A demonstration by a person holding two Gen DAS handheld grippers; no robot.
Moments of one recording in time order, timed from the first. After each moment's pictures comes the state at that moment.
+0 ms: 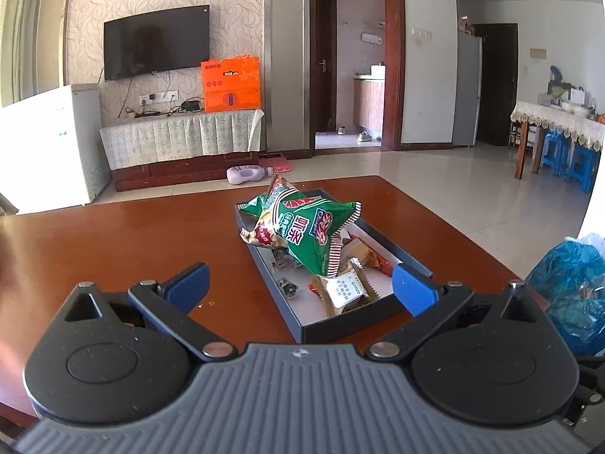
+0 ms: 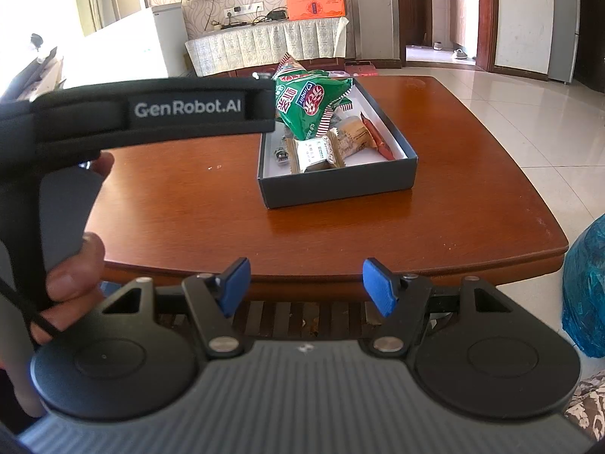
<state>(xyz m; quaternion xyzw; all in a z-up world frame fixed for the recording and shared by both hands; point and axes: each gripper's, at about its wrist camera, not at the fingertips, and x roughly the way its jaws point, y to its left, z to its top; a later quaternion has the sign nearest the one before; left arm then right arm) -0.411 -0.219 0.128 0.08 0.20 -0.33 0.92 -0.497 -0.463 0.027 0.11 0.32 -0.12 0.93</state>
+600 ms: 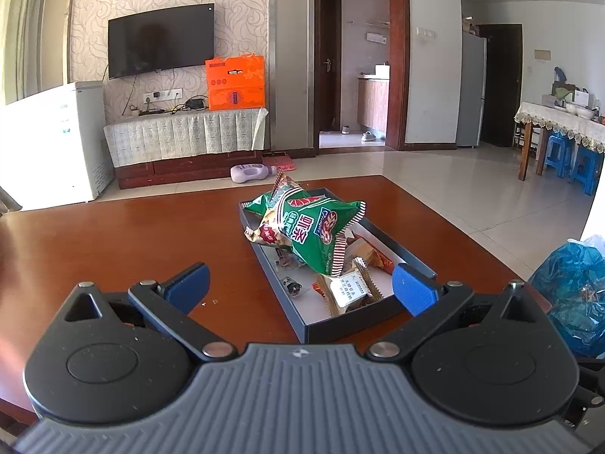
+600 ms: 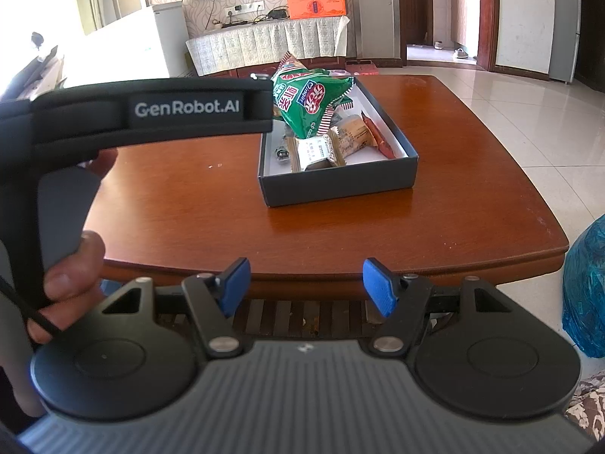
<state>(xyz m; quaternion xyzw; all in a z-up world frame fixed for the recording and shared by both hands) -0.410 -0.218 0.125 0.07 0.20 -0.33 0.92 -0.498 -0.463 0.026 0.11 0.32 -0.12 0.93</state>
